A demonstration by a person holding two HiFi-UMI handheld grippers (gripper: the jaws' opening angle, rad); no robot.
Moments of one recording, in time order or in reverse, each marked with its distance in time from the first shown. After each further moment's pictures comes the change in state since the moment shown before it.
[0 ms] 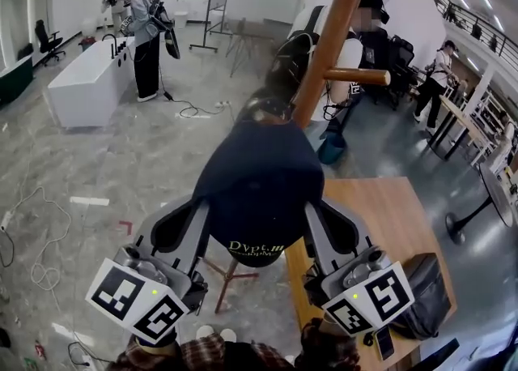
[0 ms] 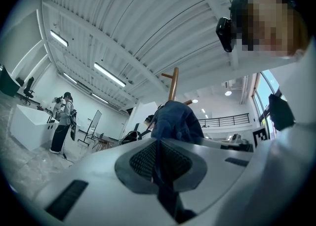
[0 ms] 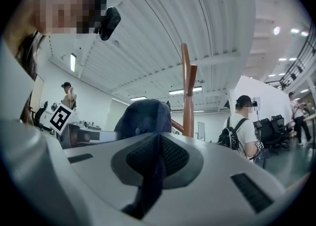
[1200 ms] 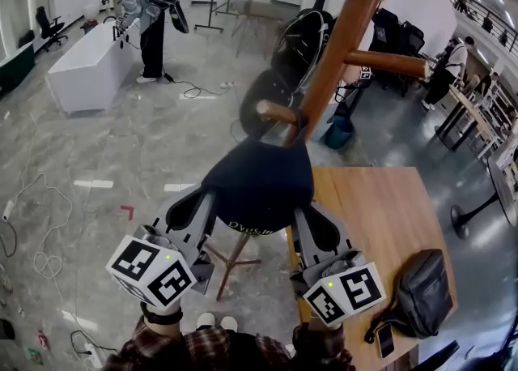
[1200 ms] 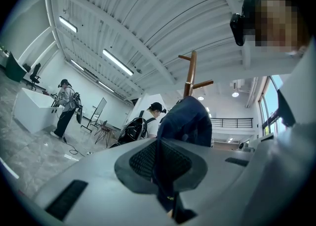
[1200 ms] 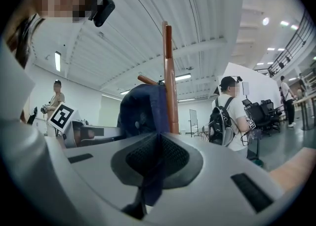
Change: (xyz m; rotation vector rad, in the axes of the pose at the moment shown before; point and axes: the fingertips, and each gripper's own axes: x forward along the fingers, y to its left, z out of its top) left arm 0.050 0.048 -0.078 -0.113 0.080 0.033; right arm 0.018 -0.041 -0.096 0.103 0.100 -0.086
